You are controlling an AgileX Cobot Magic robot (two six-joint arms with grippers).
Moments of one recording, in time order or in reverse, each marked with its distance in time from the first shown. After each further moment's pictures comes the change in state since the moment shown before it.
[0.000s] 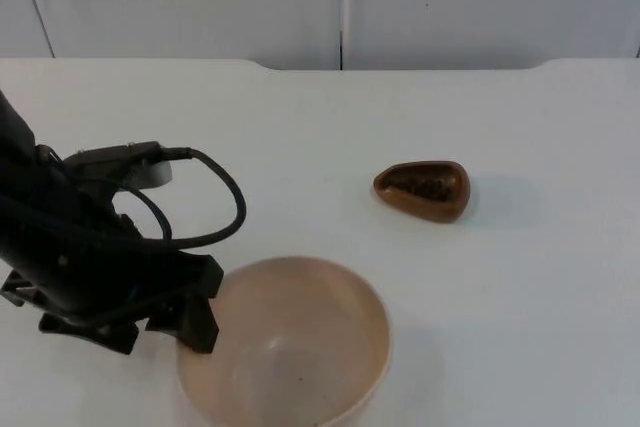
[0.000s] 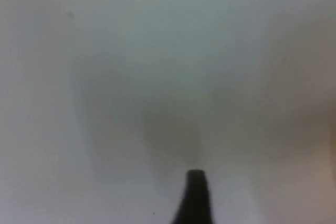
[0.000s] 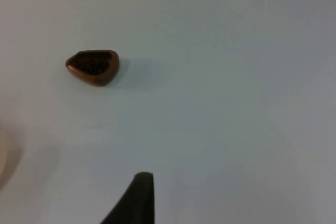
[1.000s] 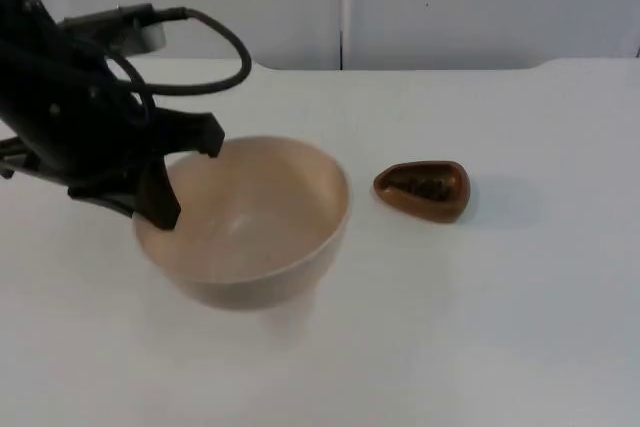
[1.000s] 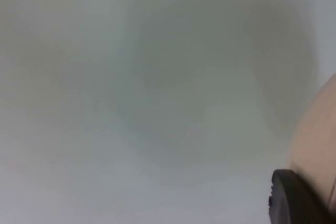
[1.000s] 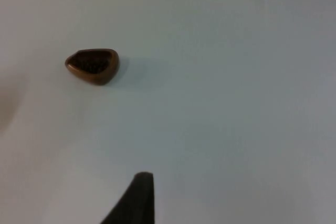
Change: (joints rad) right arm 0.000 0.000 0.004 0.000 -0.001 0.000; left arm 0.000 -0.124 -0.249 0.345 0.240 -0.386
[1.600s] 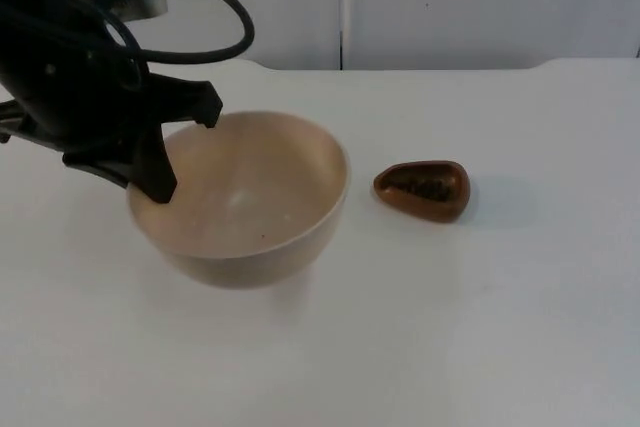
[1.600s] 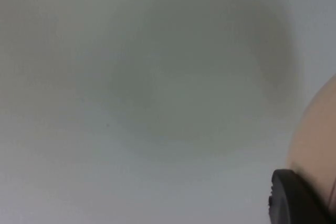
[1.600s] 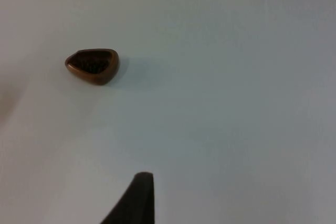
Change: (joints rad) right arm 0.000 0.000 0.000 0.000 0.000 0.000; left arm 0.000 -0.008 -0.076 0.068 0.076 -0.029
